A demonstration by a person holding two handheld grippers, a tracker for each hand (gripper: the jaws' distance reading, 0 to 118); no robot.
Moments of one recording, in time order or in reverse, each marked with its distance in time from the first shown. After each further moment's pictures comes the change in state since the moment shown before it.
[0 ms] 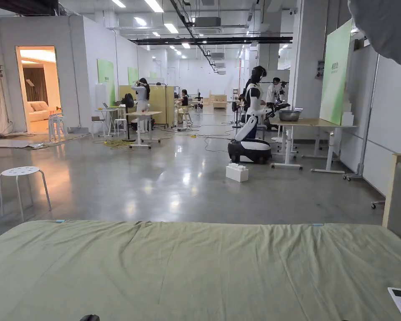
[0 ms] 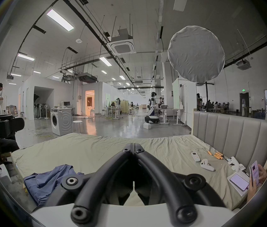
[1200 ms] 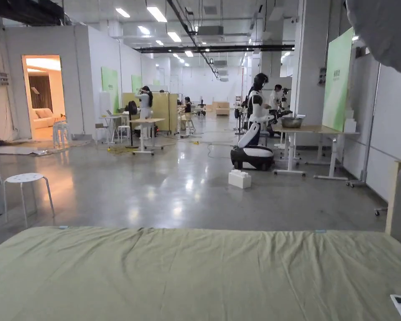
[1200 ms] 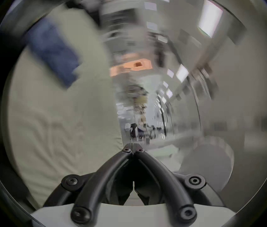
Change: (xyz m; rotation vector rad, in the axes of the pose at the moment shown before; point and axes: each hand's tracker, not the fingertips) left arm 0.063 -0.142 -0.006 -0.071 -0.318 -1.721; right arm -0.065 -0.100 -0.003 -0.012 0.324 1.711
